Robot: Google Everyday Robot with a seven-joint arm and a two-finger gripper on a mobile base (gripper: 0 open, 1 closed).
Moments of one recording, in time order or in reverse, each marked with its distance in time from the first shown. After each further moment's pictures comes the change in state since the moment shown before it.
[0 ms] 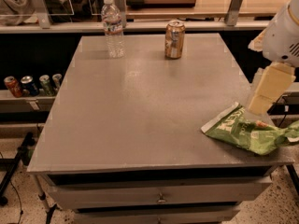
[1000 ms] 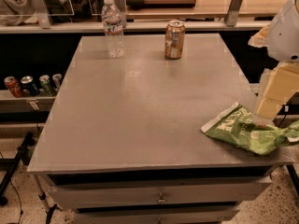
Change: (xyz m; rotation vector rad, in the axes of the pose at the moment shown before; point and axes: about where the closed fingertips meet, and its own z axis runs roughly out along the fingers) arm -0.003 0.013 -0.016 0.019 0.011 -0.090
